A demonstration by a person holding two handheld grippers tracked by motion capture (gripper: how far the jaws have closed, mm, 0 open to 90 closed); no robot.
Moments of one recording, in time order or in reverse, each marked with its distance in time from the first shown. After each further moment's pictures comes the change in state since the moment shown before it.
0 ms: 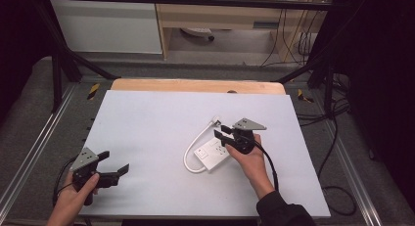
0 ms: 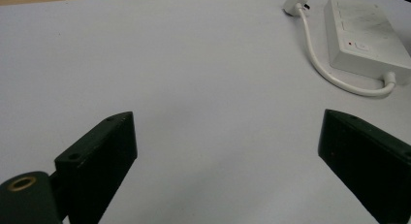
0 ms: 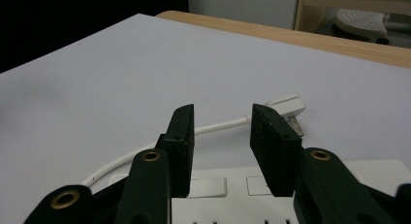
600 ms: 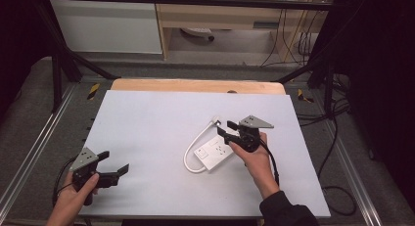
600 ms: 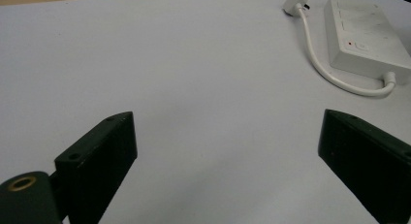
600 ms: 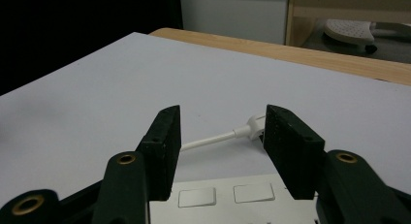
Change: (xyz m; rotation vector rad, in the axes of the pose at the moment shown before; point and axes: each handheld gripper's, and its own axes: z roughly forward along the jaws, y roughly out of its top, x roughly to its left) left arm 0.000 0.000 0.000 -0.003 0.000 -0.002; right arm -0.006 0.011 -0.015 -0.044 -0.023 0.028
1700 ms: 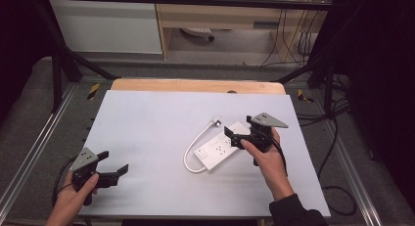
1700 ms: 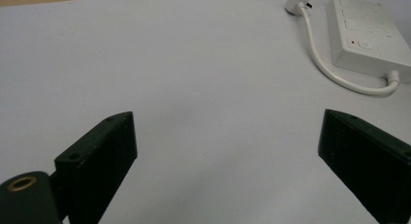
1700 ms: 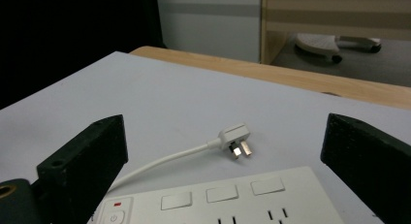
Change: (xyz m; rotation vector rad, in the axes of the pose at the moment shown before) left arm 0.001 -0.001 -0.001 0.000 0.007 0.005; right arm -0.004 0.019 -0.036 -0.051 -0.091 0.015
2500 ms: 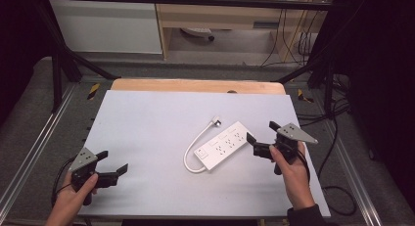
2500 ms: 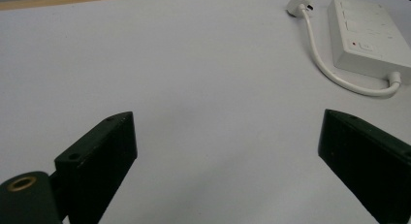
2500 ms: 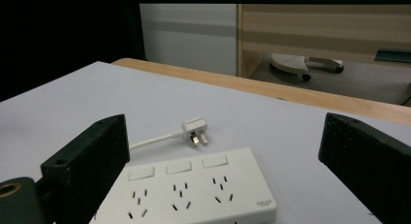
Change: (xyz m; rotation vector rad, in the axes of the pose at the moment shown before) left arm 0.001 0.000 -0.001 -0.007 0.005 0.004; right arm -0.027 -0.016 -0.060 -0.071 -0.067 -0.041
